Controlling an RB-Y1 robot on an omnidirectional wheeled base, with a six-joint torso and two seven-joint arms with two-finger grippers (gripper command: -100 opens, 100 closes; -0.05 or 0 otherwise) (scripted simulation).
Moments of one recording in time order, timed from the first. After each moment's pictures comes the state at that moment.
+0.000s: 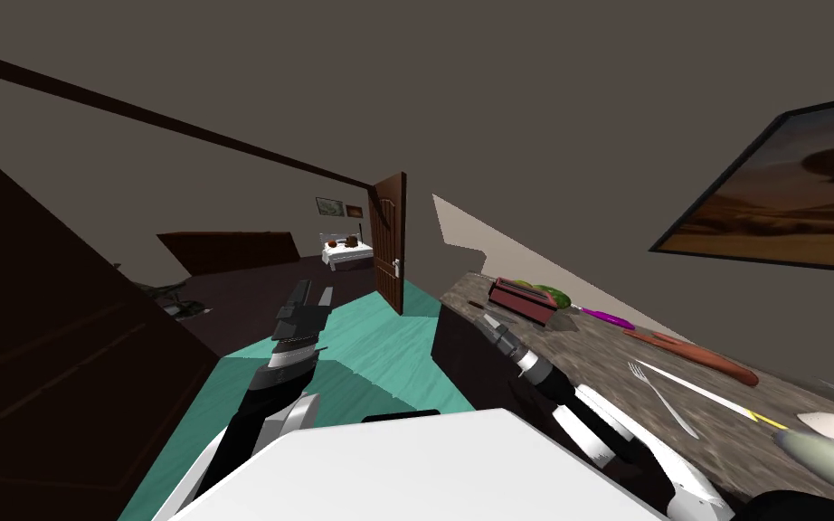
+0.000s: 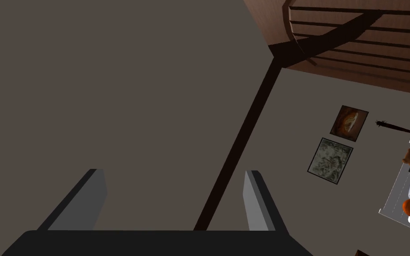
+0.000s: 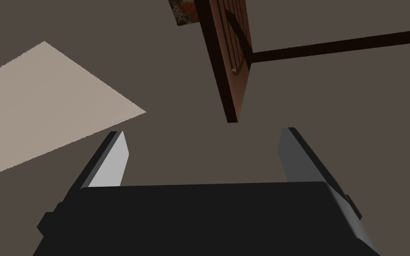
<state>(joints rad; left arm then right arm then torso) 0.54 -0.05 -0.02 -2.28 -0.10 -0.55 0.15 0.57 -0.80 -0.07 -1.83 0.10 -0.62 0.45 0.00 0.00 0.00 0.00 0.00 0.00</state>
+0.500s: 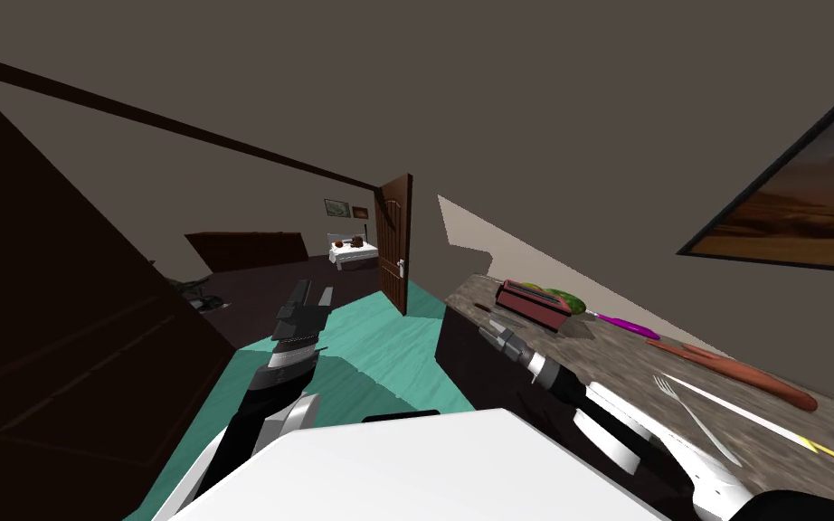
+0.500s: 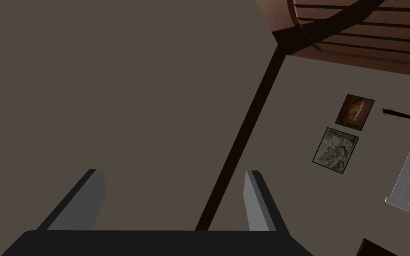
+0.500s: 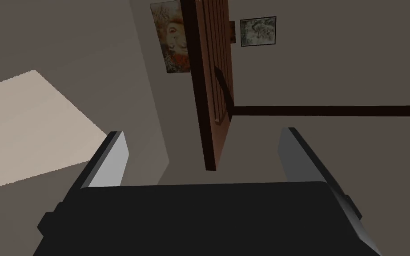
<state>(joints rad) 0.54 -0.05 -0.02 -2.28 -0.10 -0.55 0.15 0.57 -0.94 -0.06 -1.72 0.16 -0.62 0.49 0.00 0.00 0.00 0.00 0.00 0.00</state>
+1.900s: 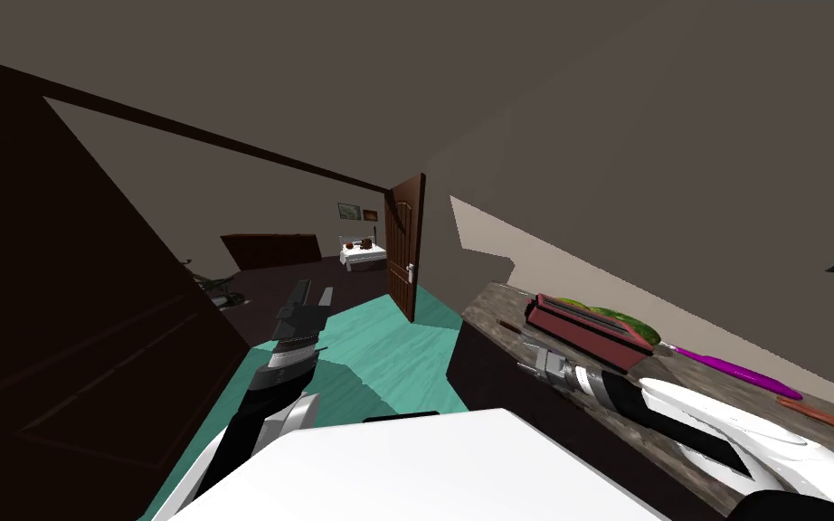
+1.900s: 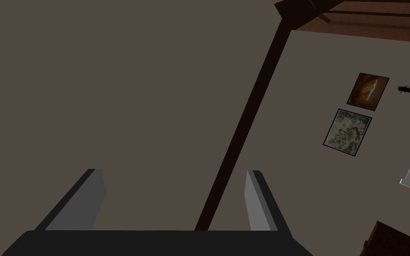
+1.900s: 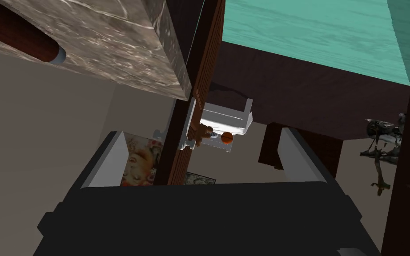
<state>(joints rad) 0.54 -0.05 -0.02 -2.28 -0.10 -0.55 0.15 0.65 -1.33 0.02 -1.41 0.38 -0.63 0.54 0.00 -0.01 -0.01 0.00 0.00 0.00</state>
